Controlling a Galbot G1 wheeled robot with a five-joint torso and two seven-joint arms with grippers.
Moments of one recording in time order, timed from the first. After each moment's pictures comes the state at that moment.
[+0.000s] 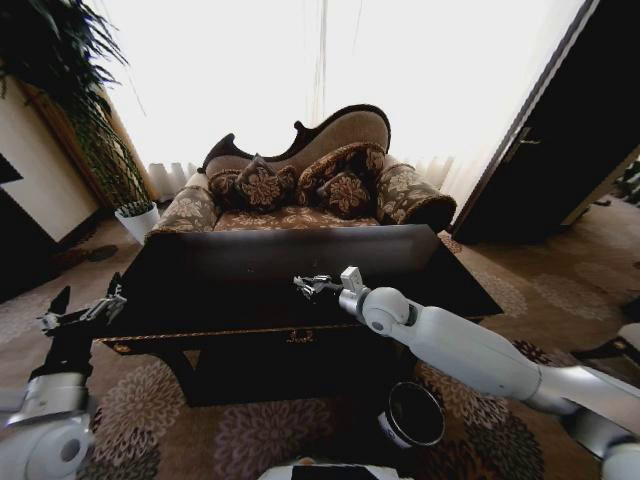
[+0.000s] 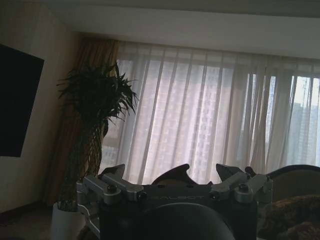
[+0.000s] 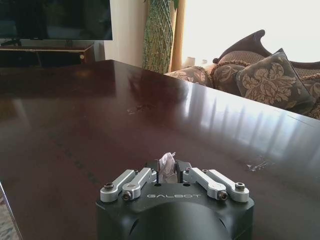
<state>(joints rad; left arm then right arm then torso) 1.65 -1.36 -1.19 -2.33 -0.73 0.06 0.04 -0.32 0.78 -0.55 1.92 0.98 -0.42 0.13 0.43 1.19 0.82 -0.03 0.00</state>
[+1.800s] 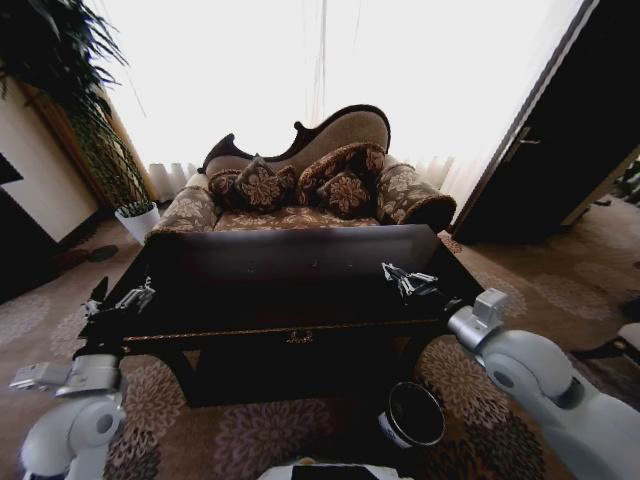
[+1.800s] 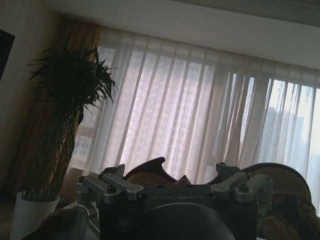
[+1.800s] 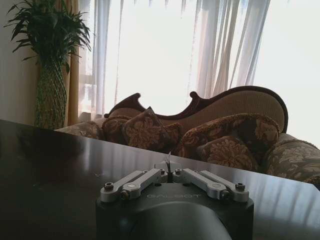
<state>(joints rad) 1.55 -1.31 -1.03 -2.25 -0.71 0.05 0.03 -1.56 0.78 0.81 2.35 0.73 -0.29 -0.02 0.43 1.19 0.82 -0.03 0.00</state>
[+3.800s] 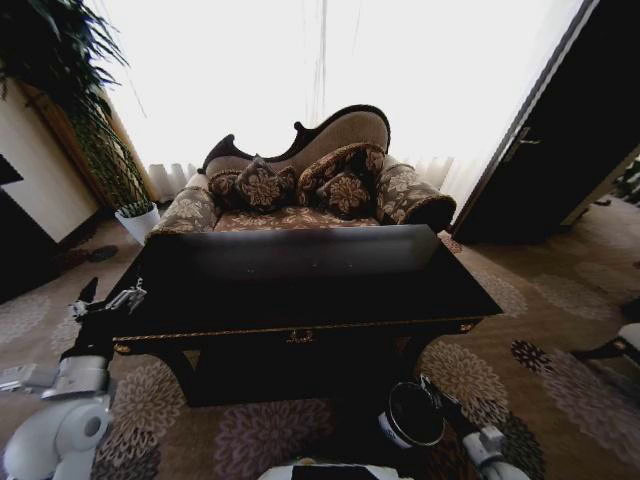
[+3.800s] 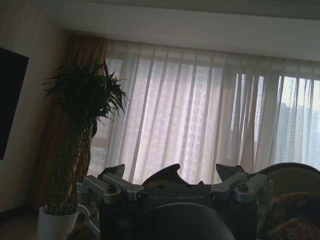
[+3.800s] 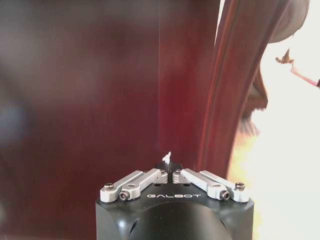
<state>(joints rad) 1.62 -1.27 -1.15 -2.28 -0.75 0.04 0.02 -1.48 1.14 0.67 1.15 0.34 0.34 -0.39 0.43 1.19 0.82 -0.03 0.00</state>
